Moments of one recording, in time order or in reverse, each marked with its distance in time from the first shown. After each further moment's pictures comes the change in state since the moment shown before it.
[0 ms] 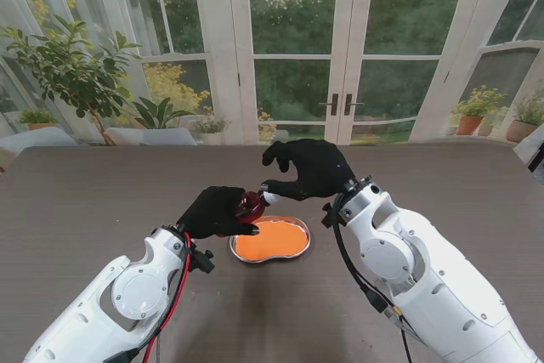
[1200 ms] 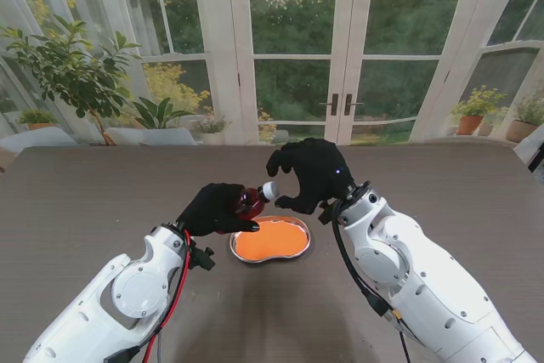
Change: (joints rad) left arm -0.006 -0.003 -0.001 0.001 -0.004 -0.008 0.012; right arm 0.036 -0.014 -0.051 0.113 -0.172 -0.071 -0.291; left_hand 0.000 0.000 0.000 0.000 0.000 0.000 0.000 0.000 0.000 0.000 0.000 0.000 -0.001 0.000 0.000 0.000 -0.001 0.000 0.000 0.000; right_hand 0.065 -0.793 0.401 -0.089 0.295 -0.099 0.062 0.003 0.113 -0.019 0.066 0.041 0.000 -0.041 0.116 0.044 0.103 -0.004 -0.002 -0.001
